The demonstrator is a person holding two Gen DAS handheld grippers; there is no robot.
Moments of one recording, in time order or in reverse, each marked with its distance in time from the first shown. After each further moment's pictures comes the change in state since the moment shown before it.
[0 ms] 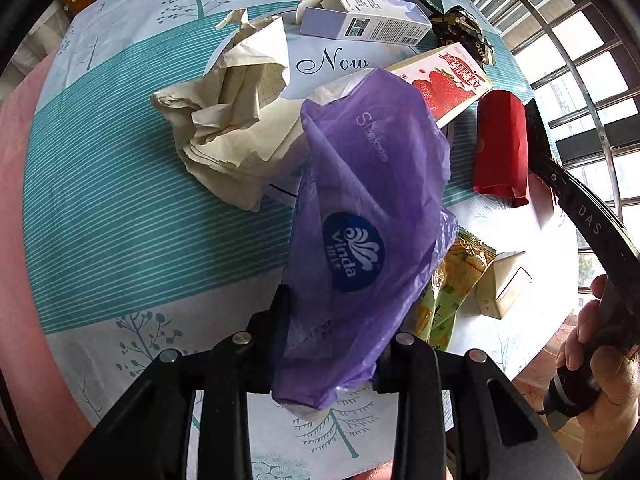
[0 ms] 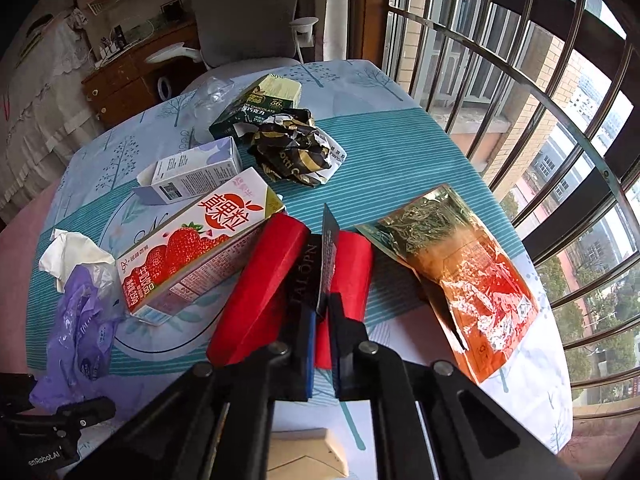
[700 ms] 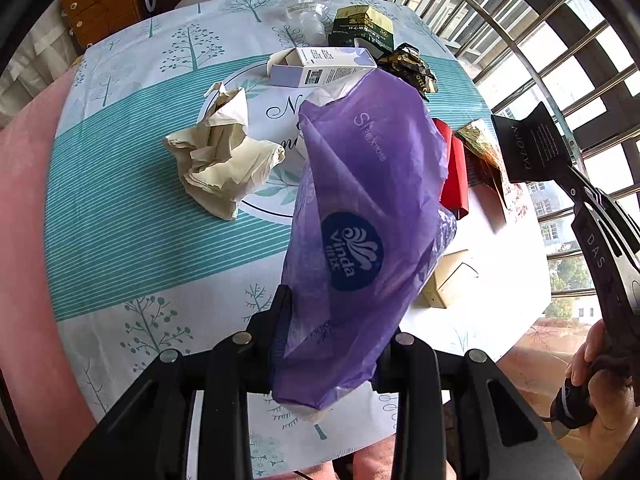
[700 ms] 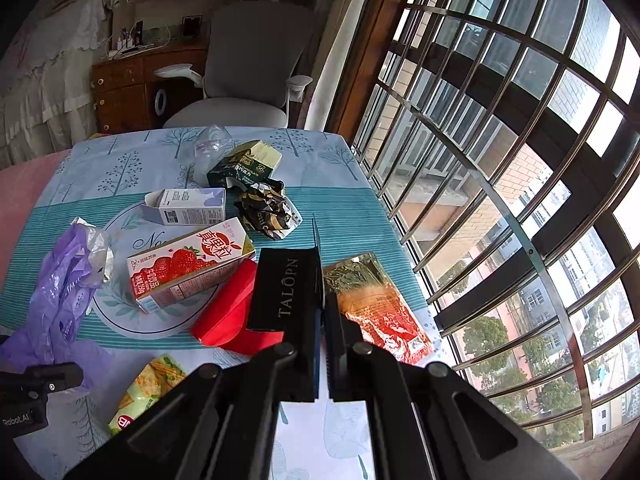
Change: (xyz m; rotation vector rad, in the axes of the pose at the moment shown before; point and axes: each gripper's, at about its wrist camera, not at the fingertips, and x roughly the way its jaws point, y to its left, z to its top) left arm -0.062 -0.026 -0.026 0.028 -0.136 -0.020; right arm -0.089 0.000 -0.008 -0.158 -0.177 -0.170
